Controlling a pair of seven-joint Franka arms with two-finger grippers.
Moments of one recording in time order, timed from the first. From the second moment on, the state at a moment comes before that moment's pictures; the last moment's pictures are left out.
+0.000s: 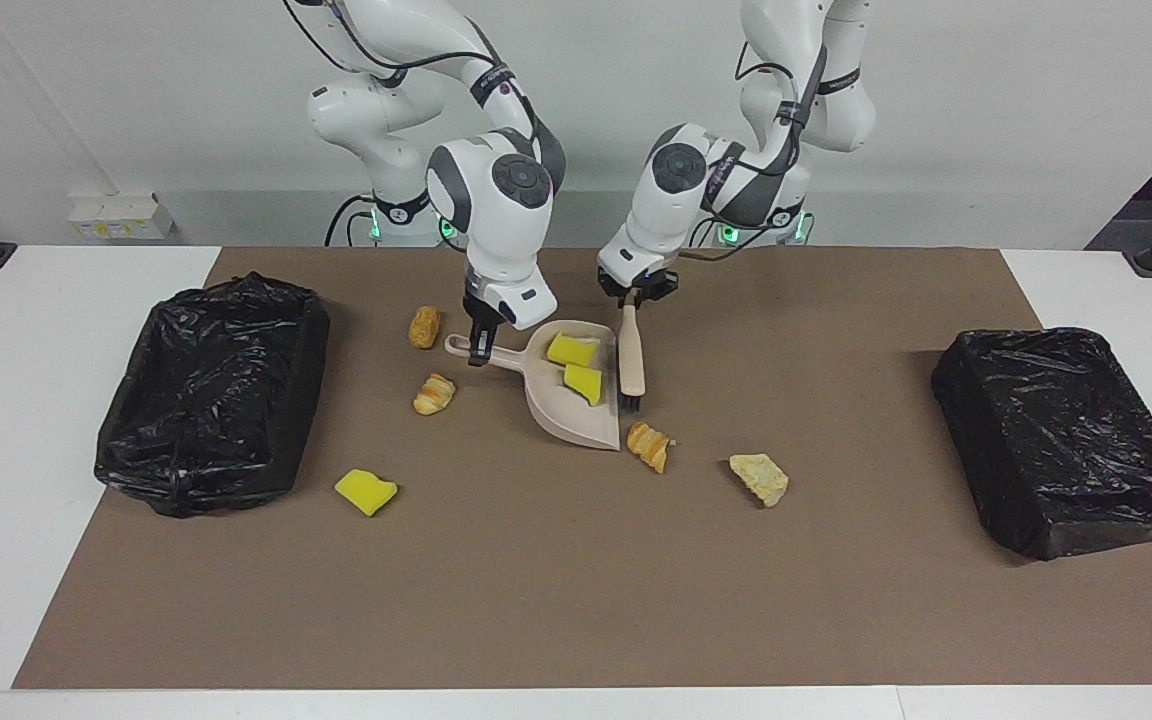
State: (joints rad) left arm -0.67 0.00 -0.12 -2.17 -0.24 2.09 -0.56; right arm 0.45 0.13 0.03 -1.99 -0.25 1.97 -0.92
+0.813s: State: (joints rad) left arm -0.22 0.17 -0.08 -1.94 0.00 2.07 -0.21; right arm 0.45 0.13 0.03 -1.97 -0.26 1.95 -0.92
